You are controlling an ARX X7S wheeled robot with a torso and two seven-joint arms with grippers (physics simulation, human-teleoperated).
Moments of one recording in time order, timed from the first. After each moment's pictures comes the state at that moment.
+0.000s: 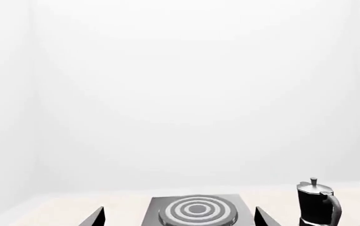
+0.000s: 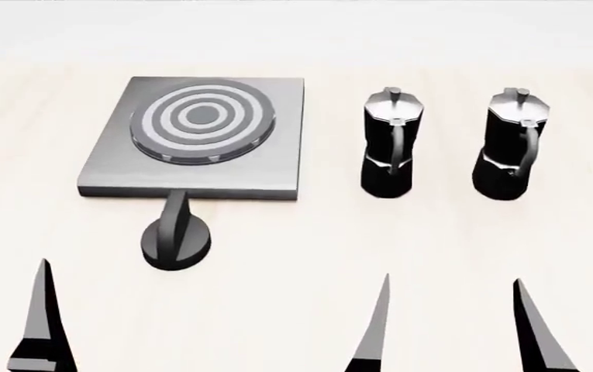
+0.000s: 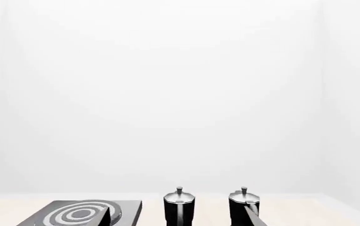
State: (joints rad) left arm 0.05 -0.22 0.13 0.77 -0.11 -0.34 -0.25; right arm -0.10 0.21 -0.10 -0.78 0.12 0.28 0.24
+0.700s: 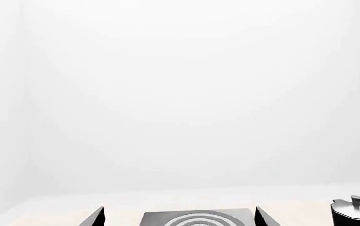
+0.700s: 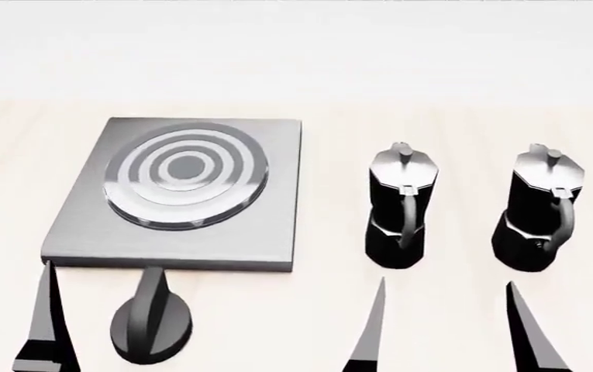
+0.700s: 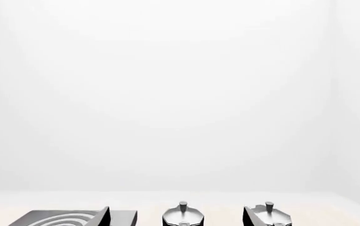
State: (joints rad) left arm 0.04 -0.25 0.16 0.76 -0.13 -0.33 -0.28; right arm -0.09 0.24 -0.12 -0.76 0.14 0.28 0.27
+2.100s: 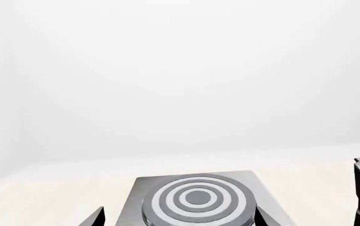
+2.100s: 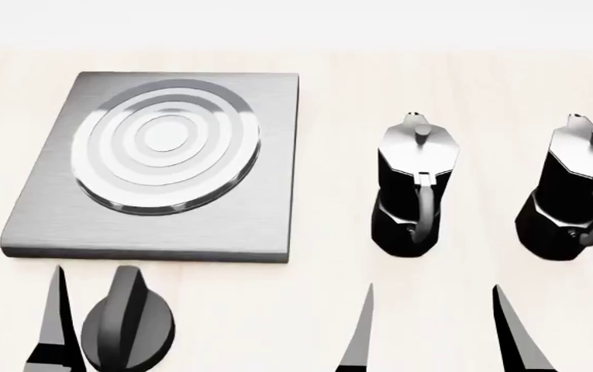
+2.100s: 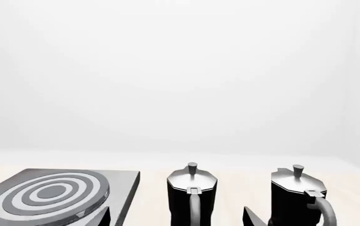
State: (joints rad) left arm 0.04 -0.30 0.20 0.73 -0.14 -0.31 -0.33; right arm -0.09 0.29 -0.17 -0.75 0.17 0.27 0.32
